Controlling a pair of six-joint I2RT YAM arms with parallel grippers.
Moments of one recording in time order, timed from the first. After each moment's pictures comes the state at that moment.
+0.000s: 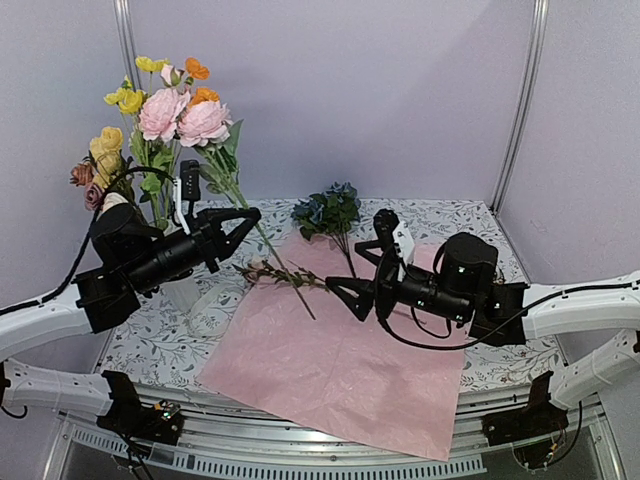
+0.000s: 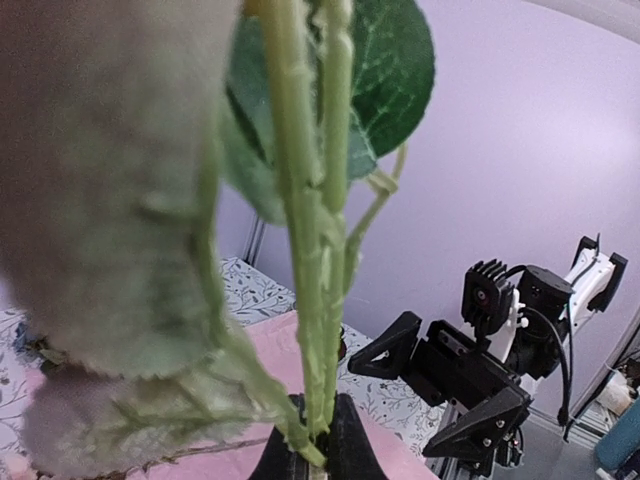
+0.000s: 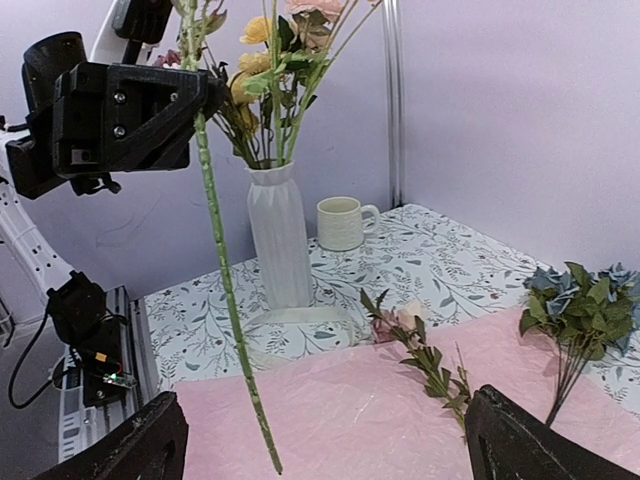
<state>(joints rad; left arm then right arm) -0.83 0.94 0.71 0.39 0.15 -0.36 1.09 1.29 0.75 0.51 0.03 0.09</state>
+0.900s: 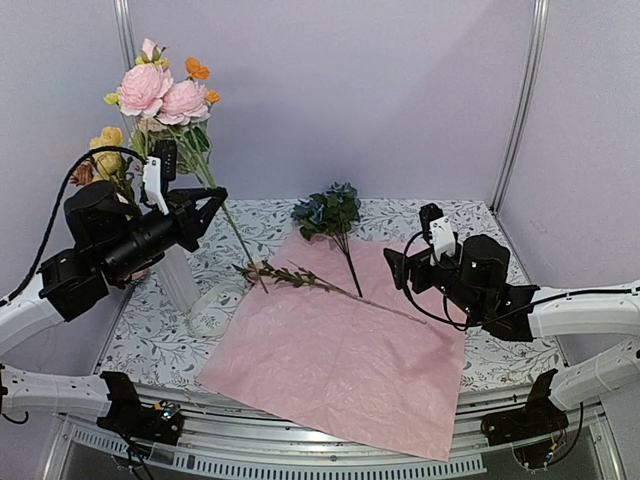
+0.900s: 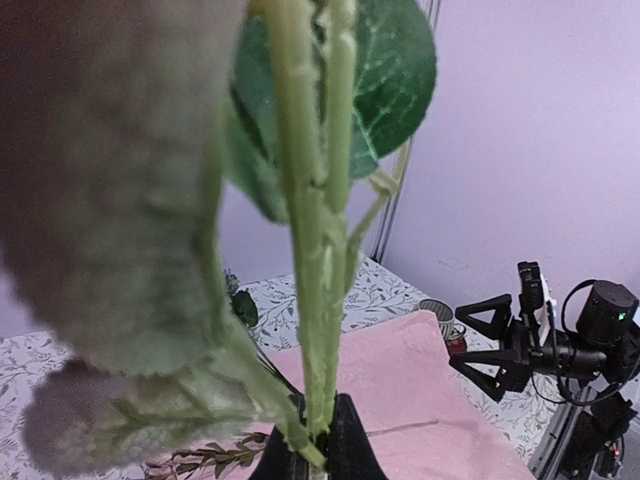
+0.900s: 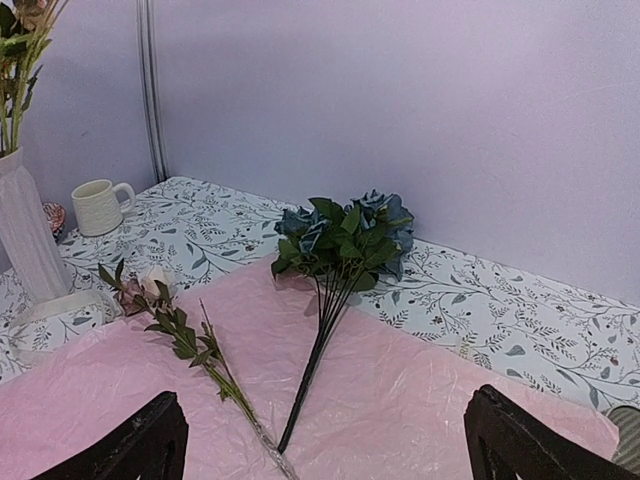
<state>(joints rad) -0.83 0.86 0.88 0.00 -0.15 -0.20 0.87 1.22 0.60 0.50 0.39 0.03</state>
